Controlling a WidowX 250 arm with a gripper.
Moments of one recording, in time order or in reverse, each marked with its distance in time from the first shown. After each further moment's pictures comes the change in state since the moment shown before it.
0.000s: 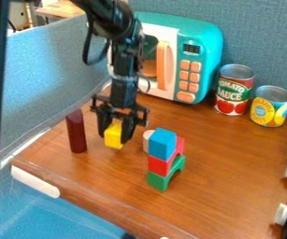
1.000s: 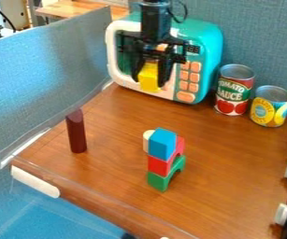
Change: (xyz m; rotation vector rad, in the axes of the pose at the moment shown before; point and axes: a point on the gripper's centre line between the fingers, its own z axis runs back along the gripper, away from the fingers) arm 0.000 -0.051 0.108 -0.068 -0.201 -0.050
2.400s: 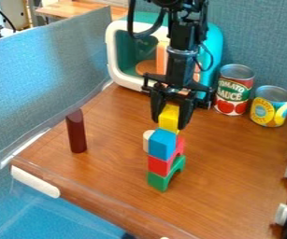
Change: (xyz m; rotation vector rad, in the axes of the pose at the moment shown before) arm -0.020 -0.037 -0.053 0.024 0.103 0.000
